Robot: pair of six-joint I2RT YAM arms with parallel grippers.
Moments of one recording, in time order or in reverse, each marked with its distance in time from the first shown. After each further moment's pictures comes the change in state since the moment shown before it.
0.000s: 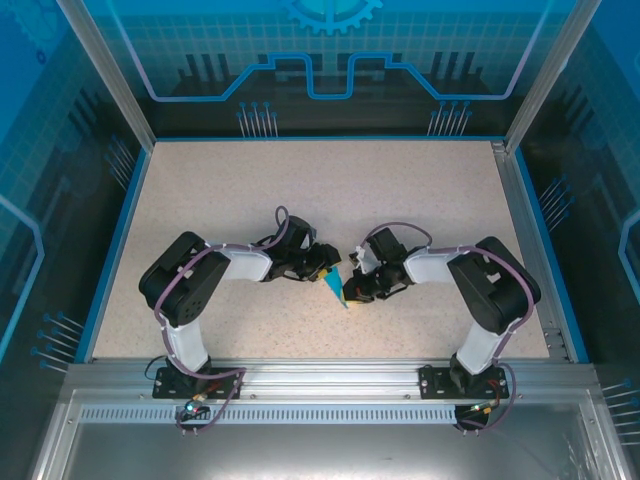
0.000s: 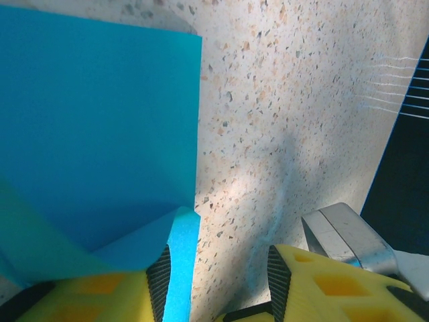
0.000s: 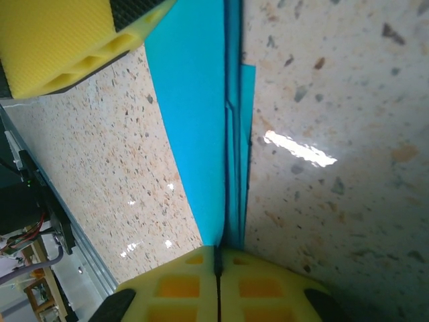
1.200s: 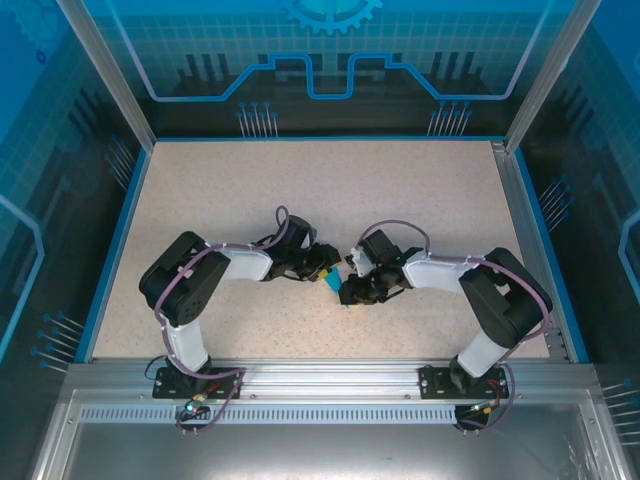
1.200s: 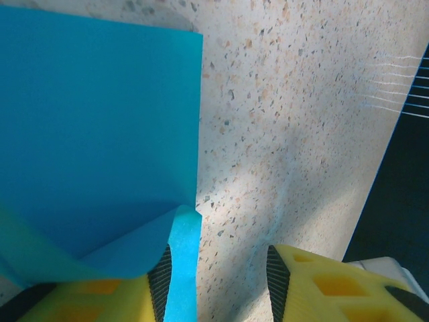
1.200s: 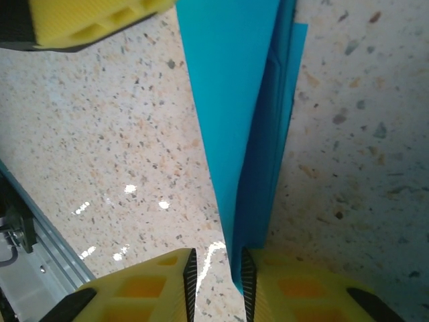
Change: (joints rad) left arm 0.000 0.000 0.008 -0.016 0.004 0.000; right arm 0.085 -0.089 0.025 -0.115 0.149 -0.019
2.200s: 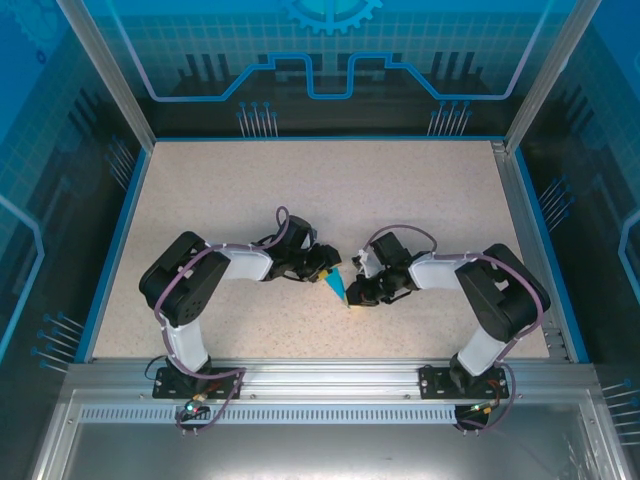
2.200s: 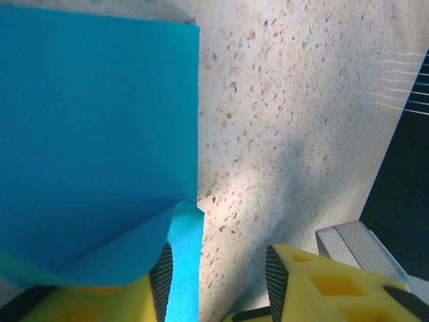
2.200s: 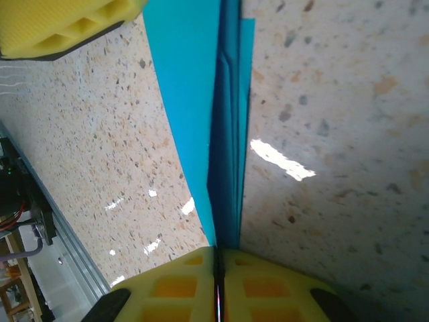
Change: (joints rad) left arm -0.002 0.000 0.003 -0.012 0.004 0.000; right arm -0.089 0.028 -0.083 0.117 -0.129 -0.027
